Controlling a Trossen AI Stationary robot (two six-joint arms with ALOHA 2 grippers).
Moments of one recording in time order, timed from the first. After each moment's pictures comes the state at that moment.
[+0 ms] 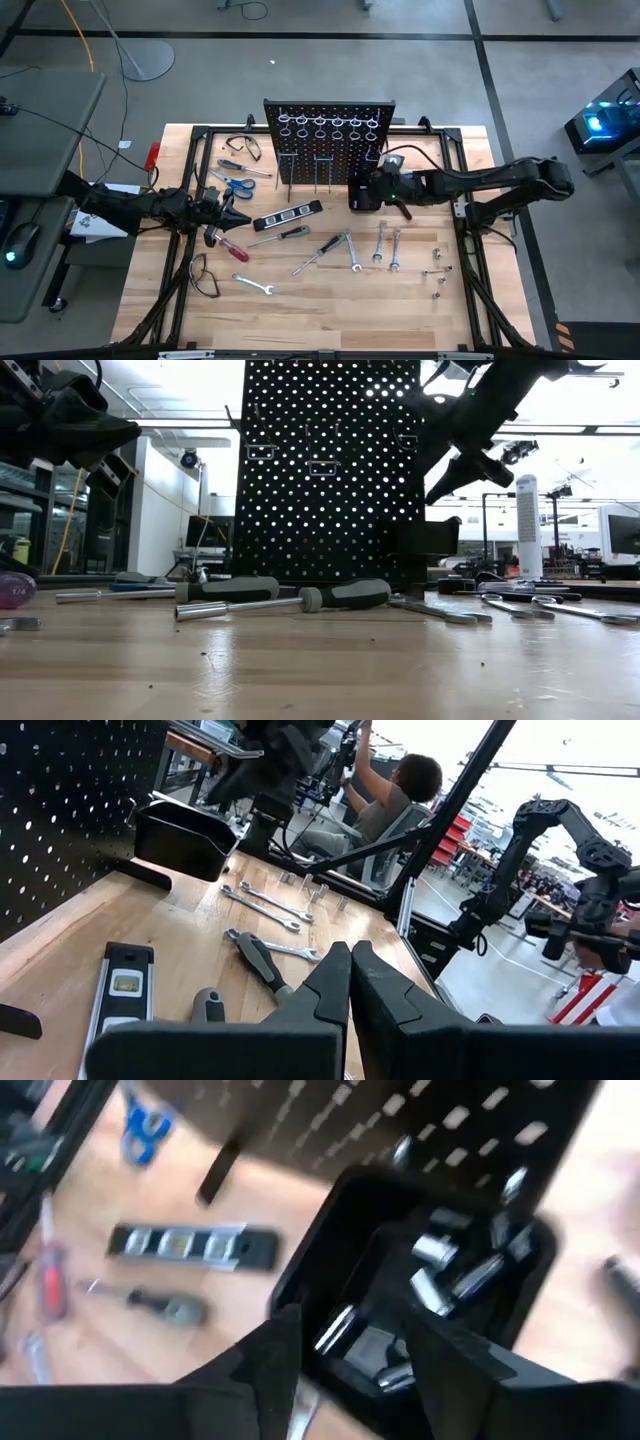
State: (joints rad) left arm -0.17 0.03 0.01 0.01 -0.06 -0.44; right arm -0.02 1.30 0.89 -0.48 0.30 1.03
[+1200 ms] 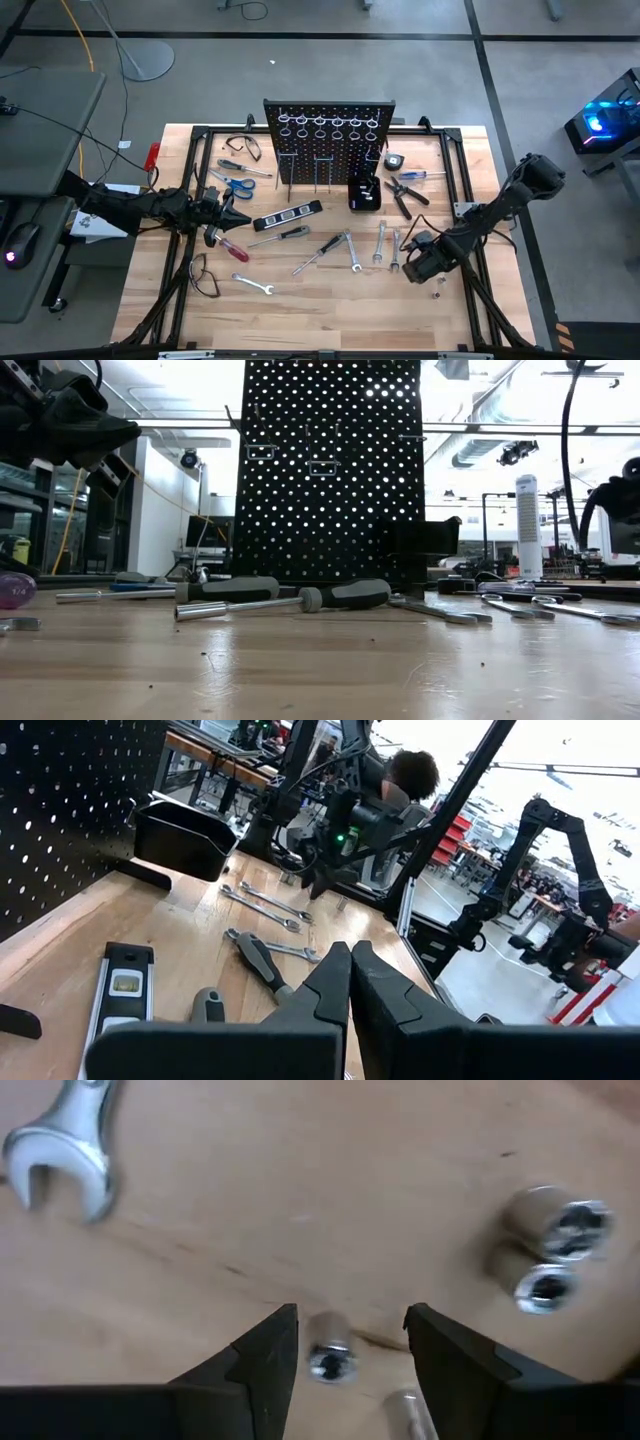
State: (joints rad) left arm -0.17 0.03 0.01 0.01 -0.06 -0.44; right arm 0.64 1.38 0.63 -0.75 -0.12 1.78
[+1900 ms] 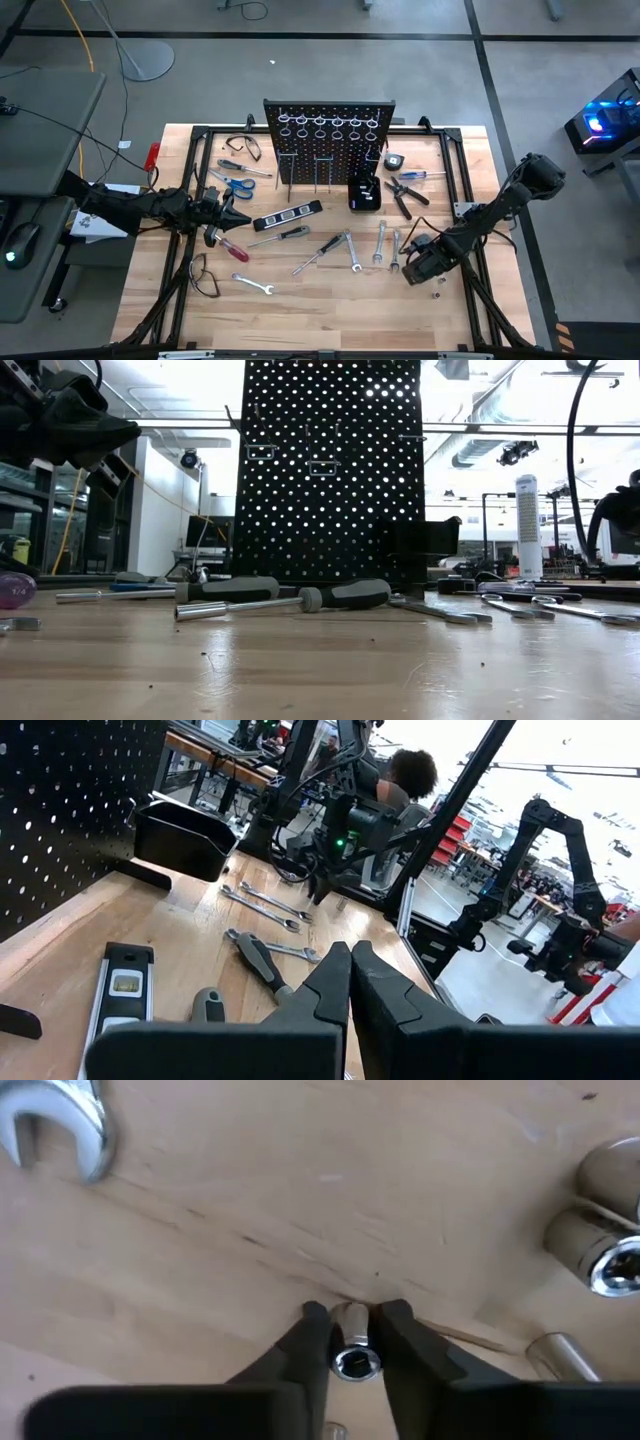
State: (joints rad) left arm -0.17 0.03 0.01 0.01 -0.06 -0.44; right arm 0.64 1.38 0.59 -0.66 -0.19 1.78
